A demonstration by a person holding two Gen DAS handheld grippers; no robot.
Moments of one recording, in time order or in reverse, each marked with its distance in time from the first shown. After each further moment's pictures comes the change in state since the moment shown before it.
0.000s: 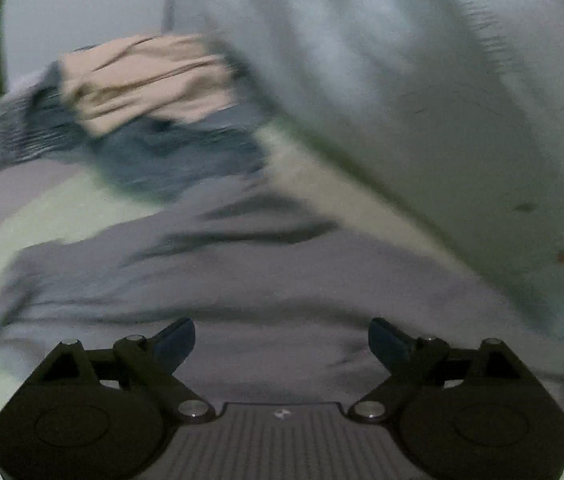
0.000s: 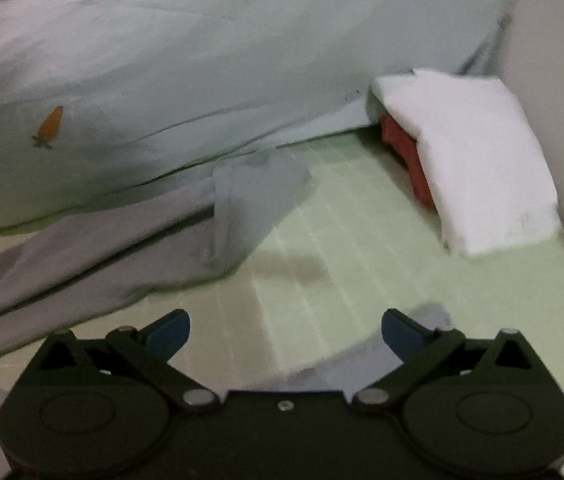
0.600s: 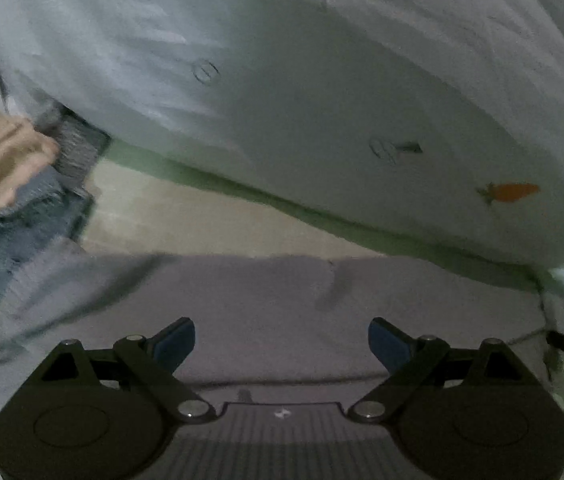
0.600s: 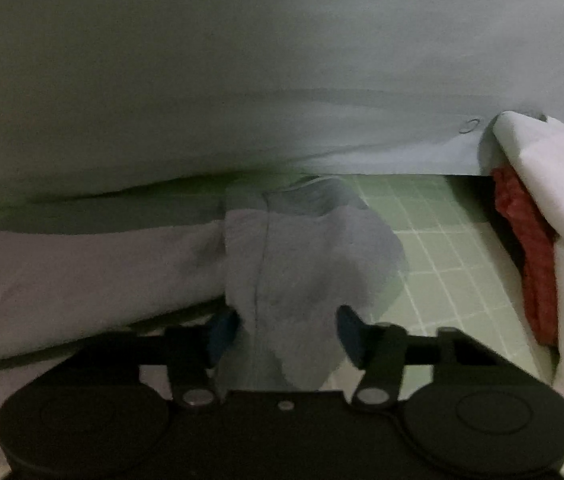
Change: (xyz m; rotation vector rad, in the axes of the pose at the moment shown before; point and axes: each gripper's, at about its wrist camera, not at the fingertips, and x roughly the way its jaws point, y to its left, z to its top) left arm 0.071 -0.156 0.022 0.326 0.105 -0.081; right arm 0.184 0.044 0.076 -0.166 0.061 0.001
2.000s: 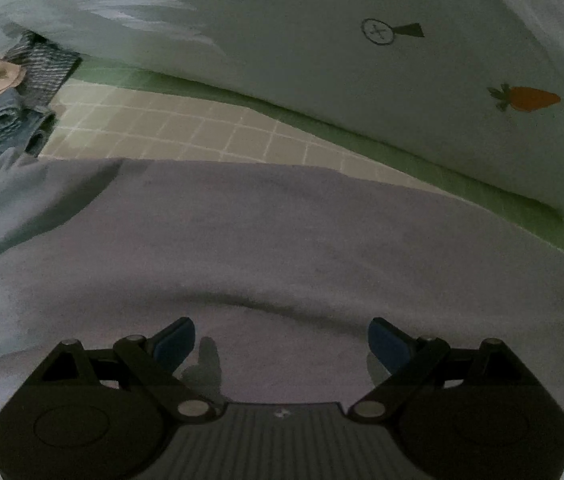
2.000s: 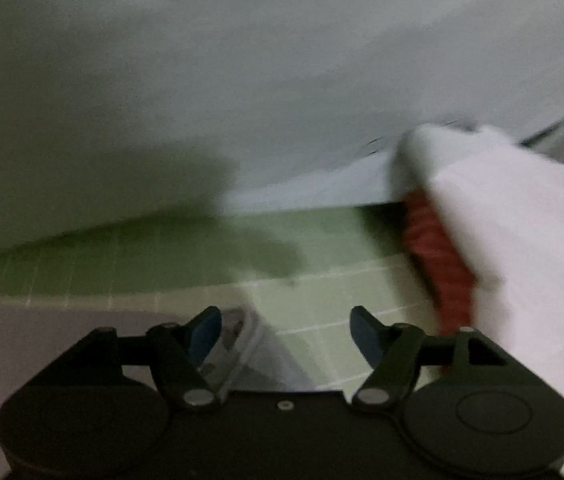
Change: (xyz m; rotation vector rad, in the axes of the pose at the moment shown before) left arm 0.047 -0.015 -0.033 -0.008 0.191 -0.014; right arm 0.013 -0.088 0.036 0.005 0.017 -0.129
